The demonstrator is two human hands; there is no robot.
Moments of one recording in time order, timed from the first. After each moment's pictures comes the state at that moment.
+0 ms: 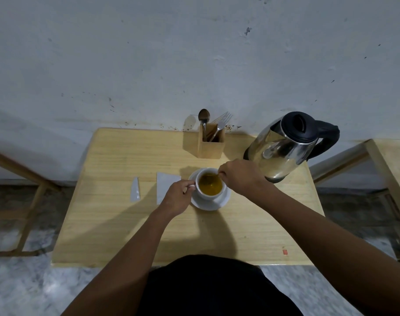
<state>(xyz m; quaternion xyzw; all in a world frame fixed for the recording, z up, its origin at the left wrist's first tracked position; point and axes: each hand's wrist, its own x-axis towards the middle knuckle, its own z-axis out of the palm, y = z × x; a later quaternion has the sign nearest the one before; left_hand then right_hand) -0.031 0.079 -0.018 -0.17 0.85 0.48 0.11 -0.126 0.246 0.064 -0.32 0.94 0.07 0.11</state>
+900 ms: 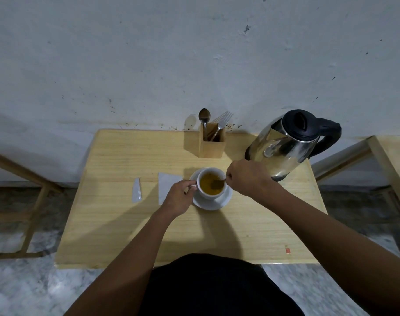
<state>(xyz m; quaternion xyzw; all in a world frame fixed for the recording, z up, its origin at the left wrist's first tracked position) -0.031 0.078 -0.018 -0.18 0.85 0.48 0.11 -0.123 0.253 0.071 -0.28 0.95 0.08 0.13</state>
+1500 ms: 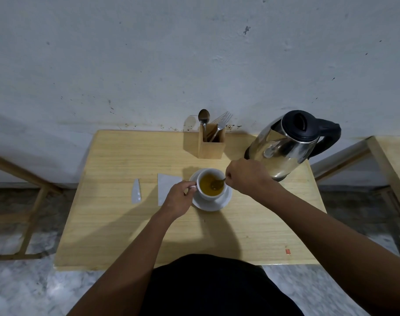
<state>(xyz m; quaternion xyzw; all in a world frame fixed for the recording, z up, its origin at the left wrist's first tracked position) -0.030 0.078 -0.018 -0.16 0.85 0.49 0.10 -0.128 0.250 0.072 -0.29 0.95 0.08 0.13</state>
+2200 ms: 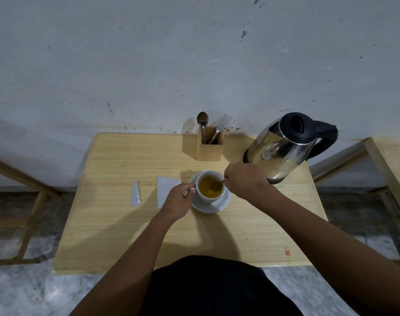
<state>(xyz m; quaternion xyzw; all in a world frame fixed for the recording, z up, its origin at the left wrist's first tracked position) -0.030 0.078 -0.020 -0.17 0.85 0.49 0.10 -0.117 0.247 0.078 -0.27 0.95 0.08 0.13</state>
